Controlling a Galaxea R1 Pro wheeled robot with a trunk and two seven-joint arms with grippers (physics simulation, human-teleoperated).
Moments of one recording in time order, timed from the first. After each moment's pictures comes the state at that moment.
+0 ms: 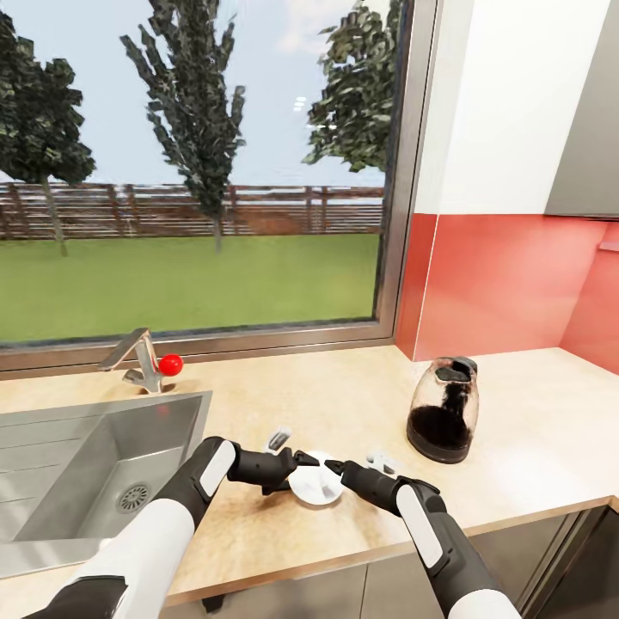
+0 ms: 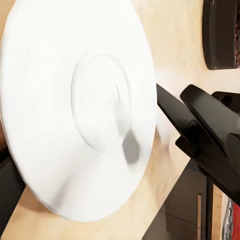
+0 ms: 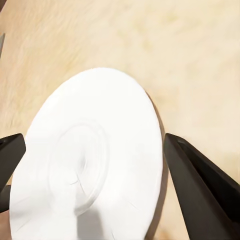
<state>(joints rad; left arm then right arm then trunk) -0.77 -0.12 0.06 -0.53 0.44 1.02 -0.41 -0.46 0.11 0.01 -0.93 -0.55 0.62 0.16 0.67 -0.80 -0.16</state>
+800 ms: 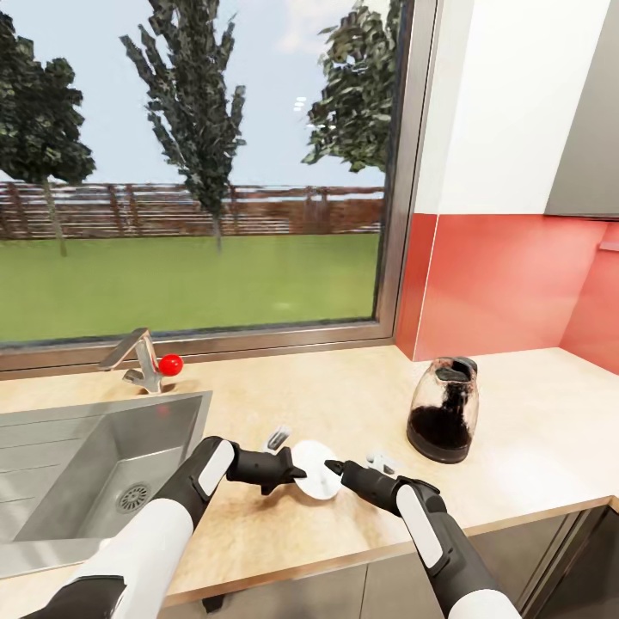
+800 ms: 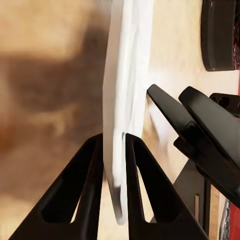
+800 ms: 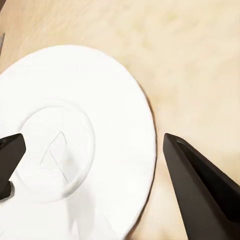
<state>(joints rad) -0.77 -0.12 0.06 -0.53 0.46 1.02 -0.41 -0.46 0.11 0.01 -0.93 -0.55 0.62 0.16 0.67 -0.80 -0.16</state>
